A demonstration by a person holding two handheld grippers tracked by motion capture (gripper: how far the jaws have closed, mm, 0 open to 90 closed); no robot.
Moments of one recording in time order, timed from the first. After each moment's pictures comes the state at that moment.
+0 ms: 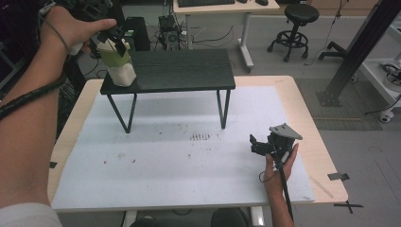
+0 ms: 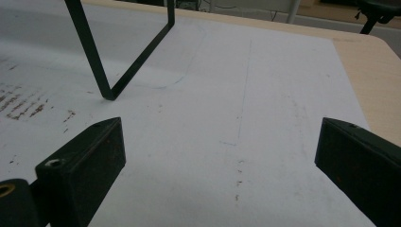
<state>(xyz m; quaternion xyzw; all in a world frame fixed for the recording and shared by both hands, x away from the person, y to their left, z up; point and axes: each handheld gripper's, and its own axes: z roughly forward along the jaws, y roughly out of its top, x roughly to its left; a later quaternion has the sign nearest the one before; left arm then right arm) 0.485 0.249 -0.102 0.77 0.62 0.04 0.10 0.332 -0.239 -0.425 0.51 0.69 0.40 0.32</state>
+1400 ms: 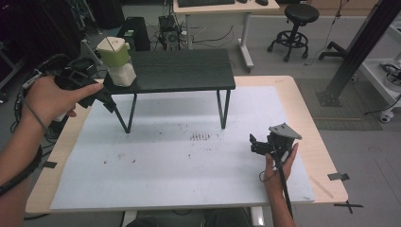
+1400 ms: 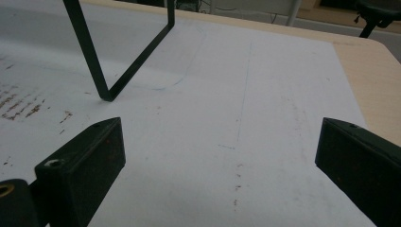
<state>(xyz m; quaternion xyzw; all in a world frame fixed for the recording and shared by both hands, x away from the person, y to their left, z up) 0.380 0.270 -0.190 0.79 0.61 0.01 0.10 0.335 -0.239 -0.426 0.50 0.69 0.40 0.32</state>
